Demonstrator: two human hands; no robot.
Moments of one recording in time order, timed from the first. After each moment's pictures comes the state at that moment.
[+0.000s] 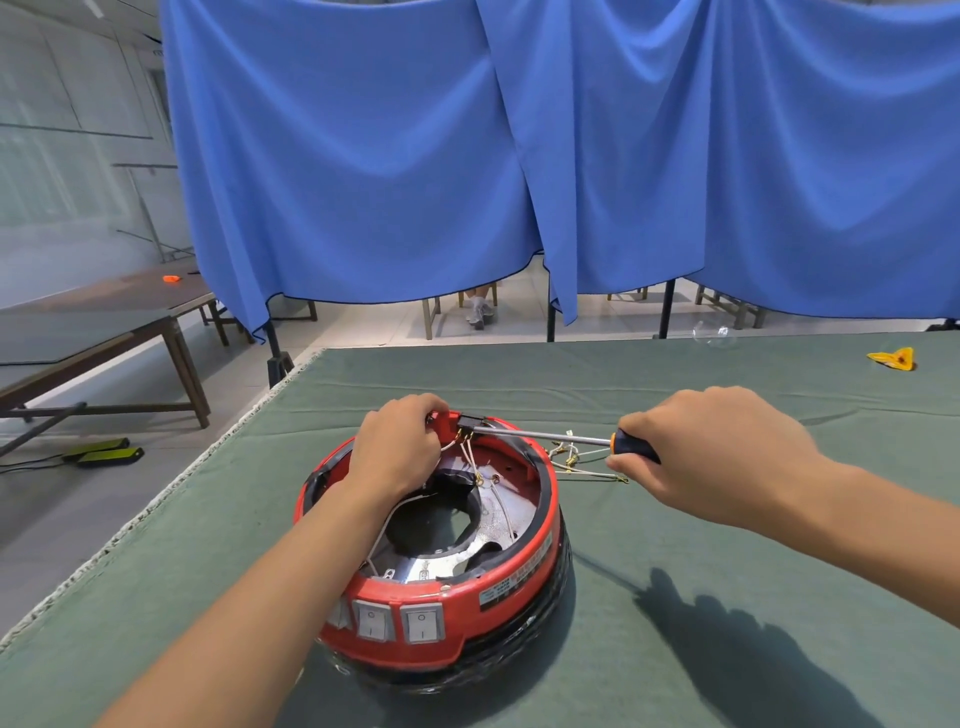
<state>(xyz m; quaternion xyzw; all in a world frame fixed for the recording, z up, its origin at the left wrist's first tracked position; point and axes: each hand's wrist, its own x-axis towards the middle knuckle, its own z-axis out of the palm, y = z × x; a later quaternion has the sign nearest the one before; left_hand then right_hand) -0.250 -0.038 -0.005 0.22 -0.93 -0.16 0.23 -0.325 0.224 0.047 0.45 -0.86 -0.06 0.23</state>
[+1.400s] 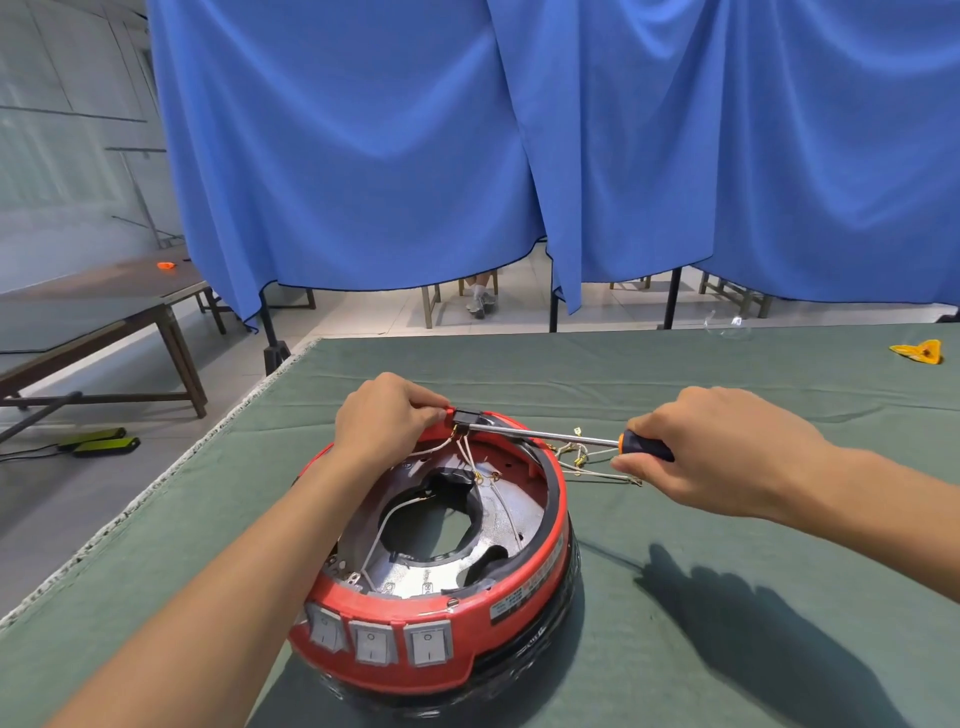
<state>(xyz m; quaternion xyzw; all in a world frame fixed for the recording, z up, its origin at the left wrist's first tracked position) -0.269 -0.065 0.002 0.26 -0.92 -0.20 0.23 -0.349 0.214 0.038 0.46 -0.87 -0.01 0.14</state>
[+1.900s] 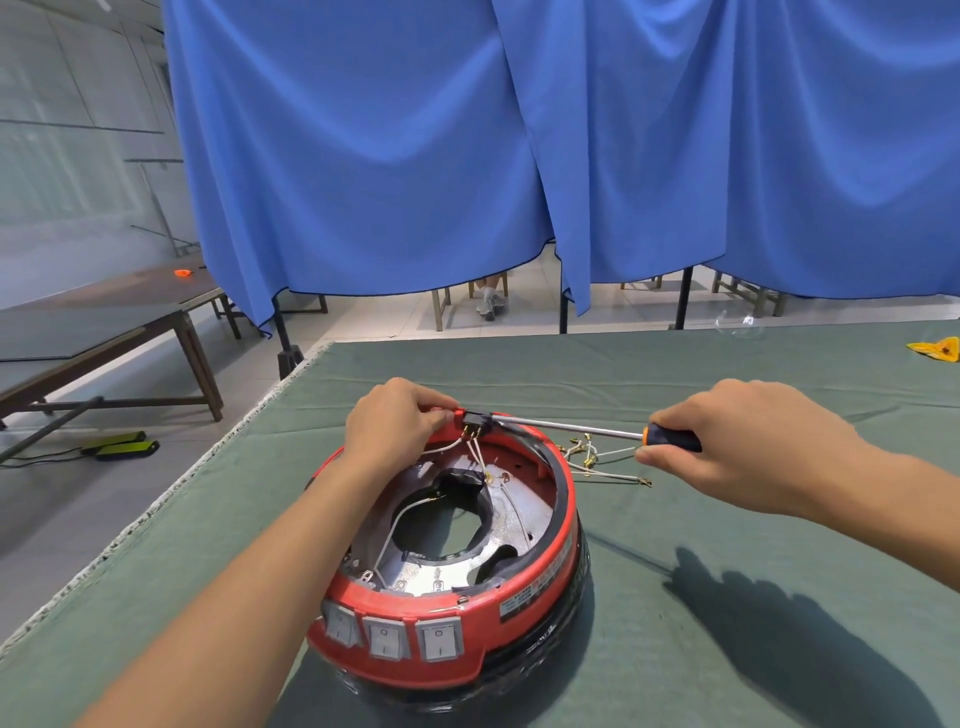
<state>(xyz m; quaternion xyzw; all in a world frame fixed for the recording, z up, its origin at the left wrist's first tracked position) -0.266 -0.066 0.001 0.25 -0.92 -0.20 0.23 -0.353 0.224 0.041 0.44 -0.88 -0.02 0.17</state>
